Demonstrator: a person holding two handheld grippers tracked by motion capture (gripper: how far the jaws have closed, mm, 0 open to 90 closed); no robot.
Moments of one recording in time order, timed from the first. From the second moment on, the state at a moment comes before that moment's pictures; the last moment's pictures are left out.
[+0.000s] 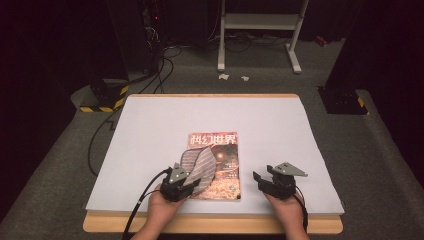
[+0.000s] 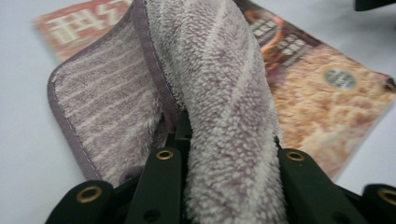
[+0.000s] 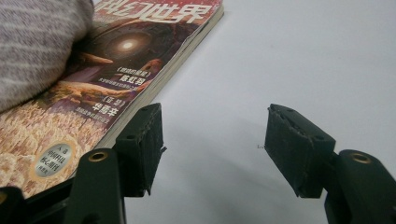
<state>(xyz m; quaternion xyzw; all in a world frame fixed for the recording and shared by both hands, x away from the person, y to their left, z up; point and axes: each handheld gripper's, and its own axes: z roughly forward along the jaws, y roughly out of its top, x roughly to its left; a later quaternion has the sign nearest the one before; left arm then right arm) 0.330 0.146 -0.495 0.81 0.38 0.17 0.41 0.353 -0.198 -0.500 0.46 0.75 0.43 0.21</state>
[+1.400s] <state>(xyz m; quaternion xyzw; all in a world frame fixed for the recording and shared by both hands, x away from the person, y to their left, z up) 0.330 0.170 -0.497 0.80 0.39 0.19 0.41 0.352 -0.202 -0.499 0.47 0.74 0.43 0.21</state>
